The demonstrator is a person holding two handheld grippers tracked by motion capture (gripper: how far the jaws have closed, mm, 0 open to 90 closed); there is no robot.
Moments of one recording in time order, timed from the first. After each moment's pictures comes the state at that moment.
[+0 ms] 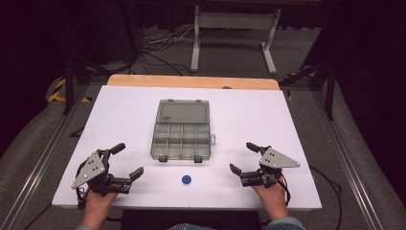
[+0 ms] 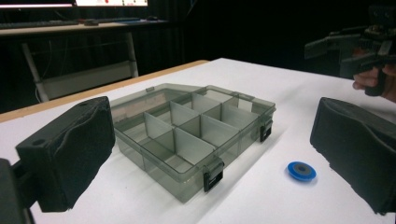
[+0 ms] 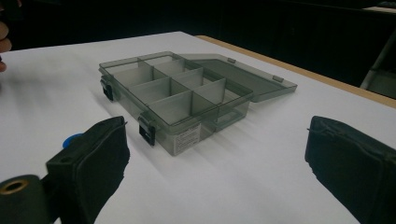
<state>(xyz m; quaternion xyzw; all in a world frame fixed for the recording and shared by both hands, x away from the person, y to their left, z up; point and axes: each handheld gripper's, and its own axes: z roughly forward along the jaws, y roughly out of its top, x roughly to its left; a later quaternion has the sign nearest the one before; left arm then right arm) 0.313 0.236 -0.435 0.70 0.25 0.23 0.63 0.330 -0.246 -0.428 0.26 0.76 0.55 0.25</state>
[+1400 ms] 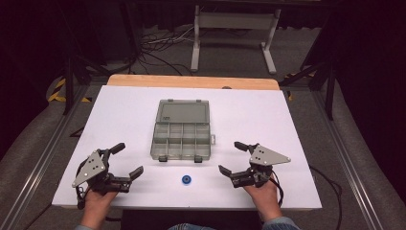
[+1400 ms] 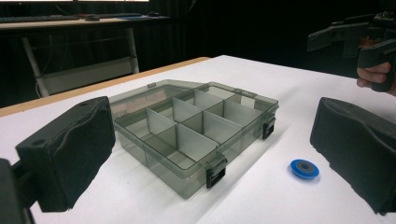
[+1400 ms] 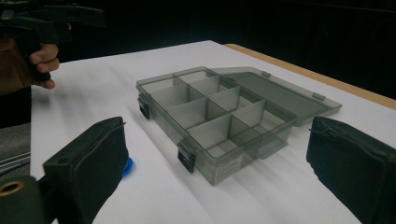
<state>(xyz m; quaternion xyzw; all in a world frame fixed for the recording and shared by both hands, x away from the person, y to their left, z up) 0.315 0.235 -0.436 0.71 0.26 0.23 0.62 0.331 -0.216 -0.412 0.23 0.77 0.56 0.21</state>
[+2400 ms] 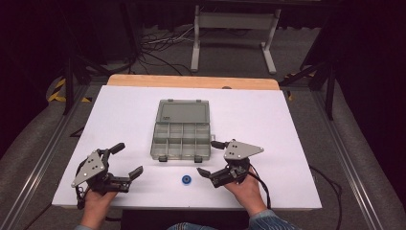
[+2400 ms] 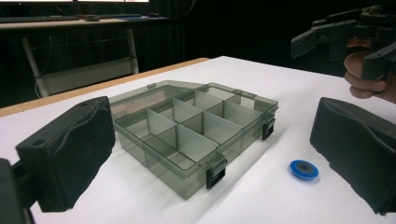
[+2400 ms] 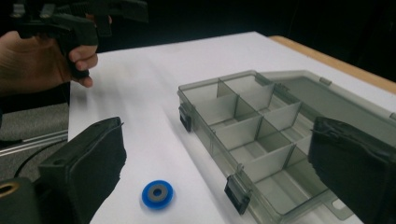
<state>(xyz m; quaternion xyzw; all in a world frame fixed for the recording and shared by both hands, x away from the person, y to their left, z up) 0.316 0.236 -0.436 0.71 0.26 0.23 0.62 0.344 -0.160 -0.401 0.18 0.81 0.54 0.15</state>
